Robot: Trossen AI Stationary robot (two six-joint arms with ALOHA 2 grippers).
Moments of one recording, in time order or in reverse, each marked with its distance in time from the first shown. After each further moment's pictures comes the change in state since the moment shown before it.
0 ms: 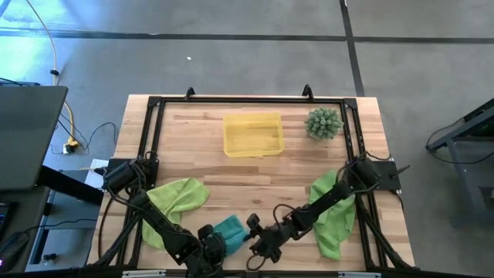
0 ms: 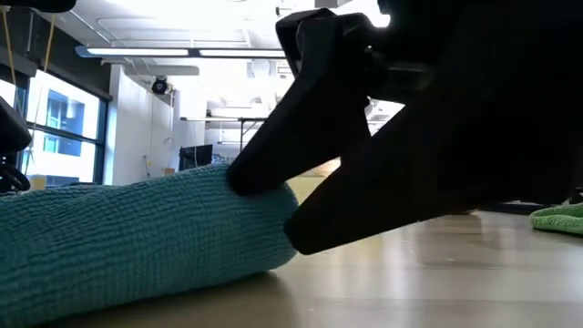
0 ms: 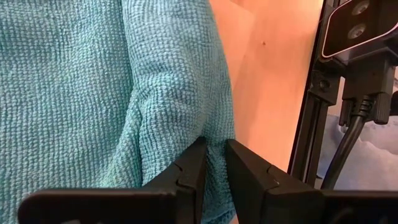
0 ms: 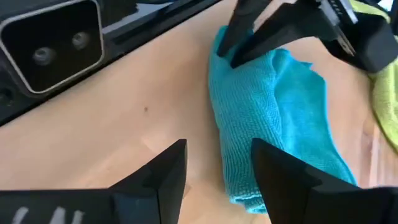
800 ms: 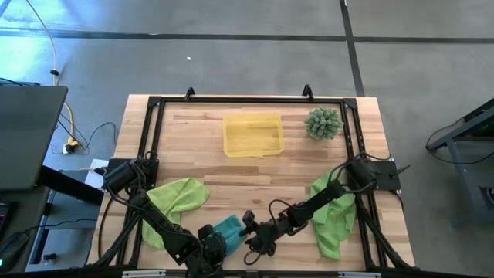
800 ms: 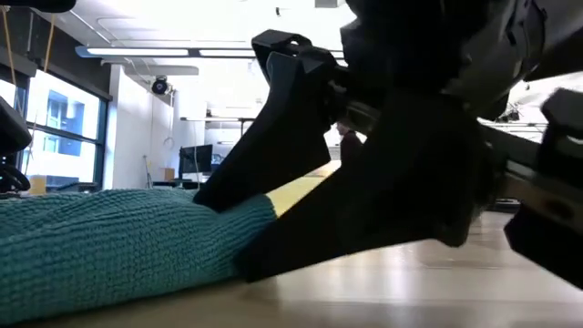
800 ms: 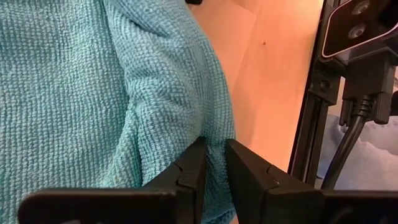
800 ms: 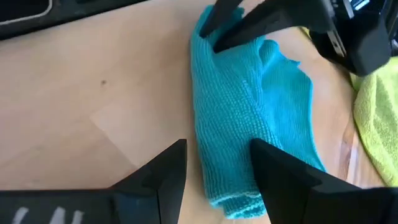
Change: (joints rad) left arm 0.000 0.000 0.000 -0.002 0.000 0.000; right arm -0.051 0.051 0.000 0.073 -0.004 -0.159
